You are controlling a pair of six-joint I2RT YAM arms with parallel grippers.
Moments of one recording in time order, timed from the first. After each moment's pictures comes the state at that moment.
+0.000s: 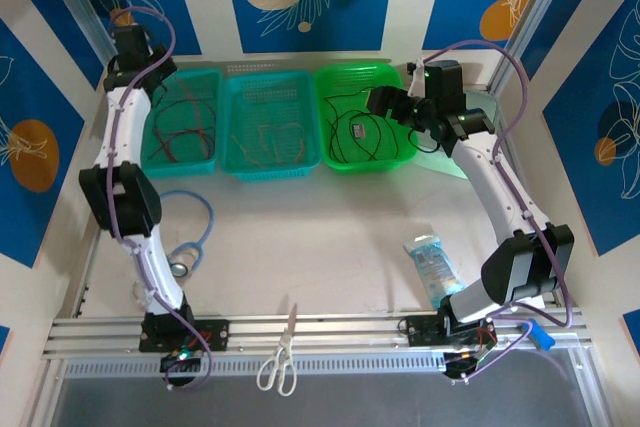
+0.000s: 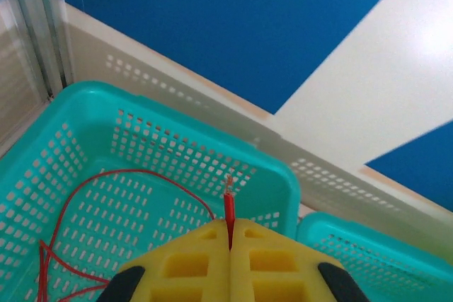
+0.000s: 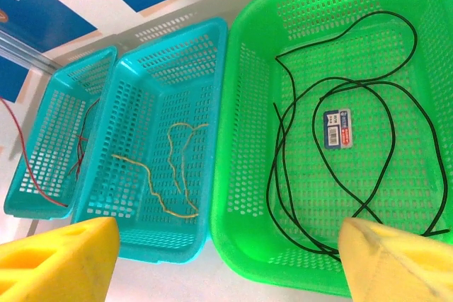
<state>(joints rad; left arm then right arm) 0.13 2.10 2.15 -0.56 -0.01 -0.44 0.22 1.50 1.49 -0.57 -0.28 0.45</state>
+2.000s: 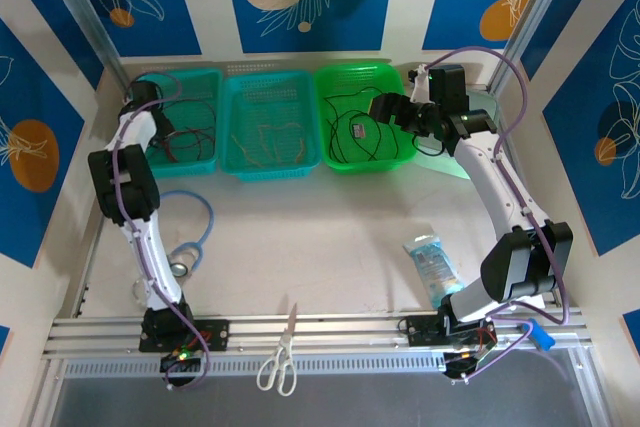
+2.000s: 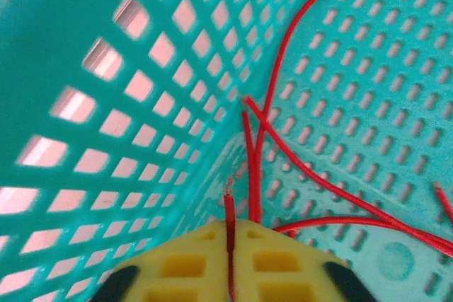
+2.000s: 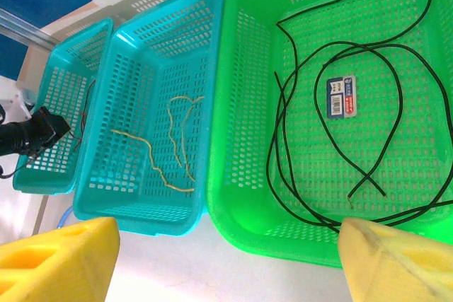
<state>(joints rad) 0.21 2.26 1.86 -0.59 -0.23 -0.34 0.18 1.51 1.46 -0.62 -0.37 0.44</state>
